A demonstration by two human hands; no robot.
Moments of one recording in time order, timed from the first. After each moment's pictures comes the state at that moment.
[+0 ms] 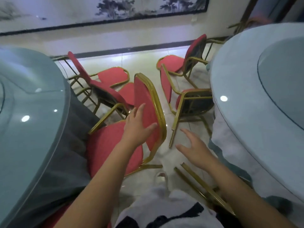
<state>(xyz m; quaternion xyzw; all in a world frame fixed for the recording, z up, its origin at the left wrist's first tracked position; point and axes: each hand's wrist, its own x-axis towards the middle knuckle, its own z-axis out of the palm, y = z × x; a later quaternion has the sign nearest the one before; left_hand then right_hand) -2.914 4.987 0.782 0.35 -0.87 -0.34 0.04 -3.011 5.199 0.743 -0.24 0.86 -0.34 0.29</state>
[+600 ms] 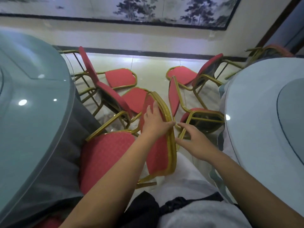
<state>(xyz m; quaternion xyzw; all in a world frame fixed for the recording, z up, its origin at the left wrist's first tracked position) -3.040 4.902 0.761 0.42 -0.81 -0.41 0.05 -3.116 5.067 0.788 -0.36 0.84 -0.29 0.30</state>
